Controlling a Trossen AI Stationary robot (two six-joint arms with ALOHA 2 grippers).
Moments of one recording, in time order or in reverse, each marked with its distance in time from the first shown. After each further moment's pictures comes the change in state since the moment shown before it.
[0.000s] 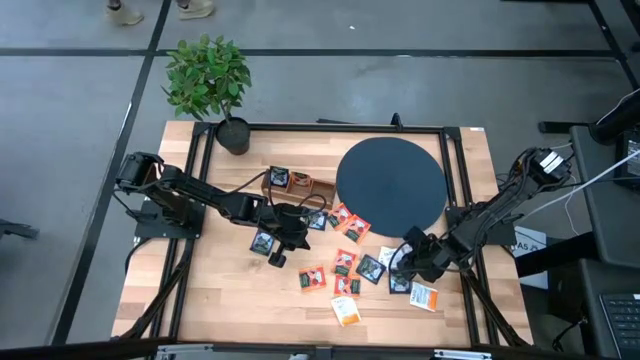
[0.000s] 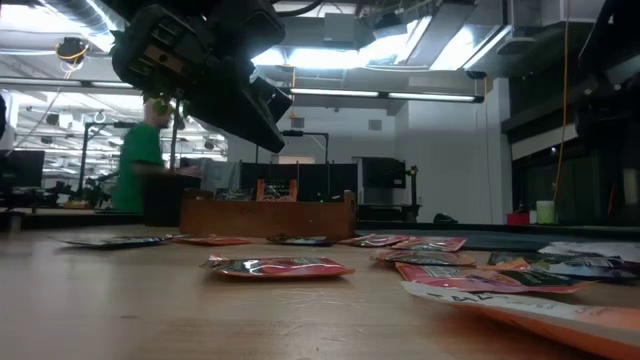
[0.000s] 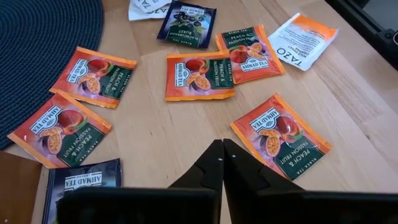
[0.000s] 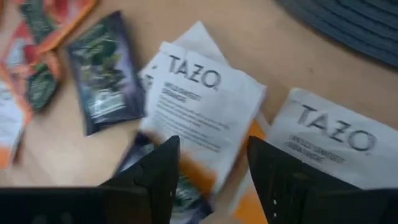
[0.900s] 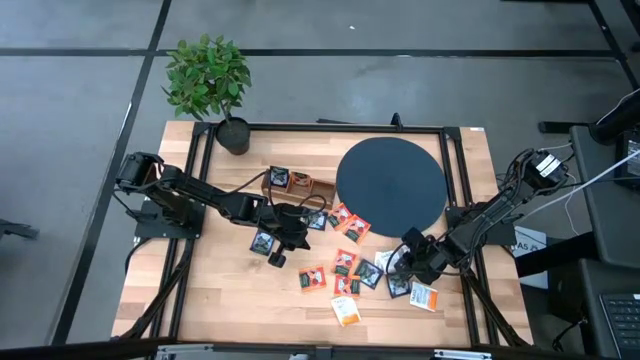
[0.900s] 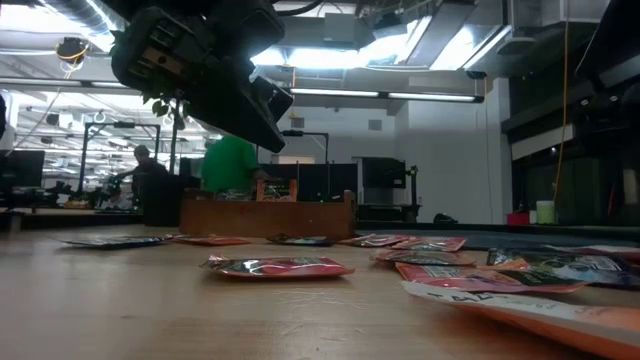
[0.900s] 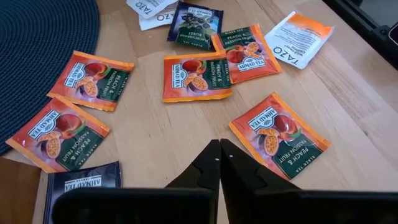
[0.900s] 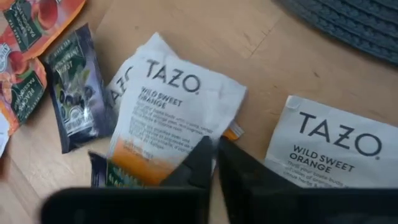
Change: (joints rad) left arm 0.000 0.000 0.000 0.001 -0.001 0.027; right arm 0.000 0.061 0.000 0.049 0.025 0.013
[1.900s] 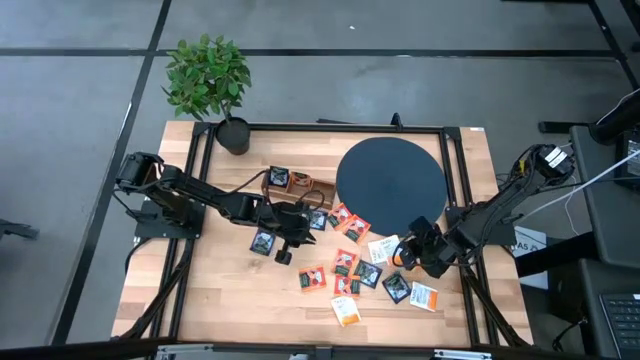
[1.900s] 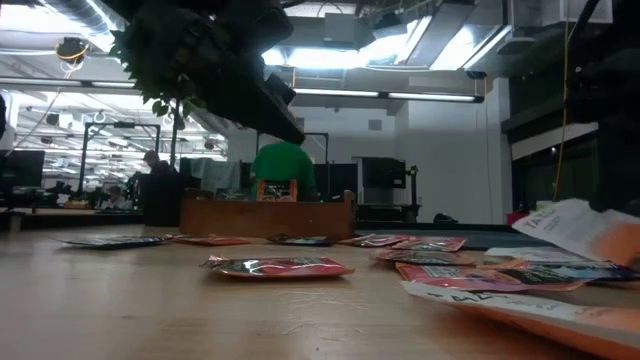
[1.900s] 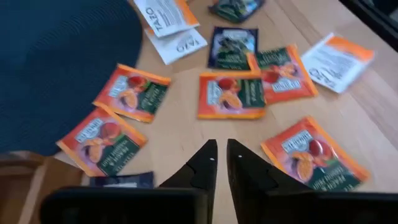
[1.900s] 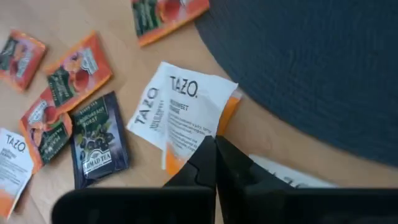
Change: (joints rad) left arm 0.000 0.000 -0.001 0.078 -0.109 -0.044; right arm 0.001 -0.181 0.000 -0.161 0.192 -0.051
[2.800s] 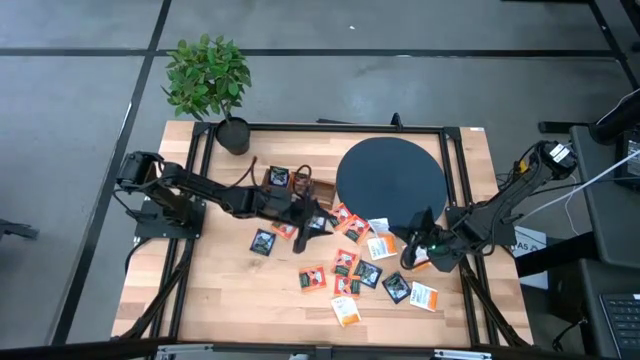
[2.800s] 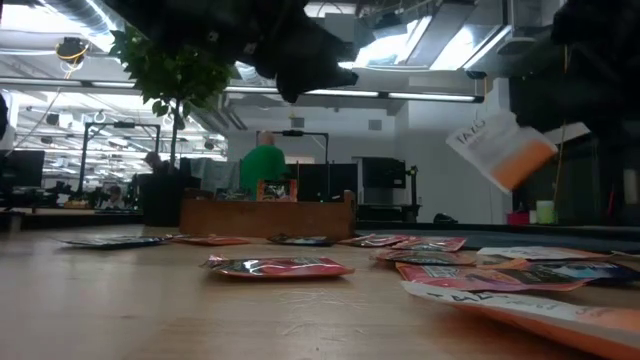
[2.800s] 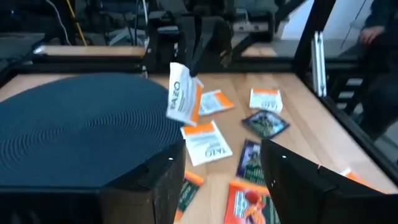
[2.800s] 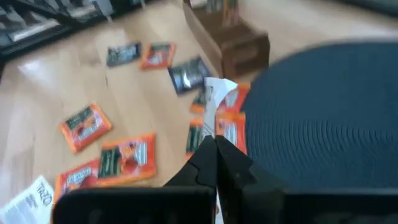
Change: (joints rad) left arm 0.066 0.000 0.000 0.366 -0.011 -0.191; right arm 0.000 -0.116 0.000 0.222 0.385 -0.585
